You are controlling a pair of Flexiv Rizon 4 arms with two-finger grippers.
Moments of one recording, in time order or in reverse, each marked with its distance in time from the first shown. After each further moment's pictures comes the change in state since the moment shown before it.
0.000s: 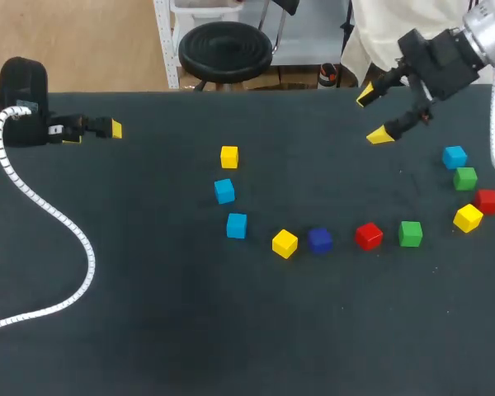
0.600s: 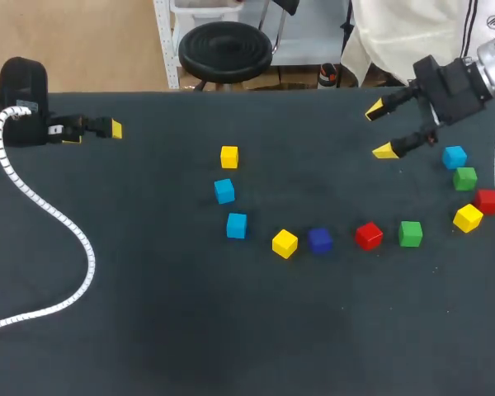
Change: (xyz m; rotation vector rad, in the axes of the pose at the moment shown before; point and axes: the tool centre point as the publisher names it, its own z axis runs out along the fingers) left arm 0.000 0.000 0.000 0.000 0.000 0.000; right arm 0.040 -0.004 0.010 0.040 -0.103 0.028
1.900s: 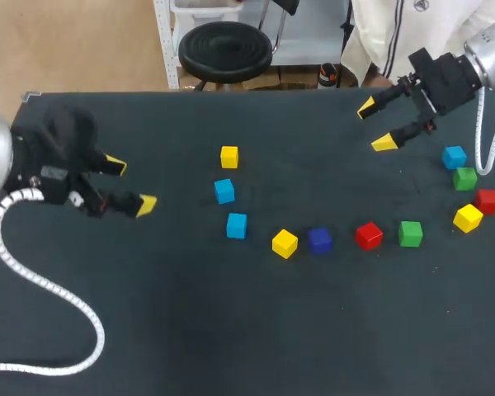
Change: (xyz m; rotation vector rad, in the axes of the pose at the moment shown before) left arm 0.095 -0.095 -0.022 0.167 0.104 0.666; right arm 0.005 -0.021 0.010 -0.159 -0.087 0.009
